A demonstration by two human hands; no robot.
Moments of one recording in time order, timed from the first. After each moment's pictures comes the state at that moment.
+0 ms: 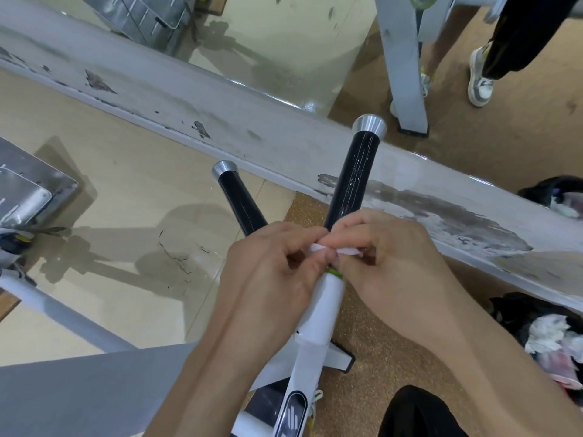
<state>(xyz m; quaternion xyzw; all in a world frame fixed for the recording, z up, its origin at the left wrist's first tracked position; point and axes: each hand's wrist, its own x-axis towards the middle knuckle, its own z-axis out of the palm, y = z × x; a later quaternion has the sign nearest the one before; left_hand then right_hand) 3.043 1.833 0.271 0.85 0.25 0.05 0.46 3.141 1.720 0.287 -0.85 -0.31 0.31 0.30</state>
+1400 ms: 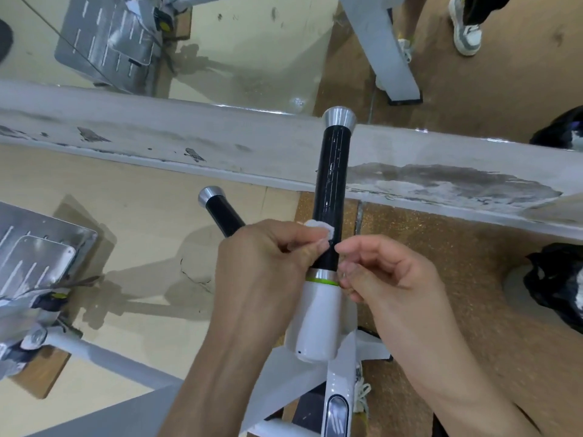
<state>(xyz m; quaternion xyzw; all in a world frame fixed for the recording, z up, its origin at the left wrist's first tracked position) 3.081 1.835 0.275 0.77 0.35 0.00 0.53 3.106 1.701 0.256 -0.70 0.03 0.27 0.66</state>
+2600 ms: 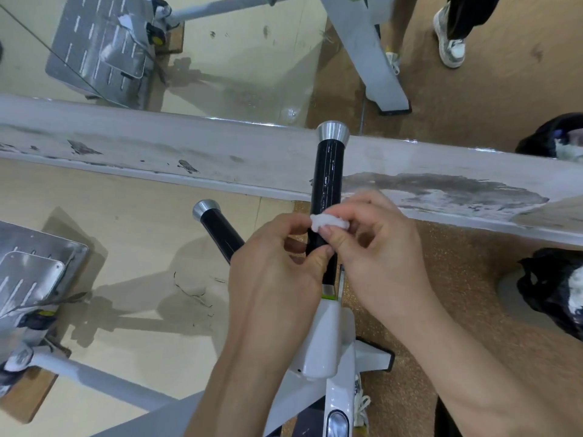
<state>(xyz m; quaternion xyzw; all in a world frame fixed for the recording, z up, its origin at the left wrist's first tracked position) 3.087 1.827 0.270 0.83 0.31 0.02 0.46 3.152 1.728 0.242 -0.83 -0.14 0.11 0.53</state>
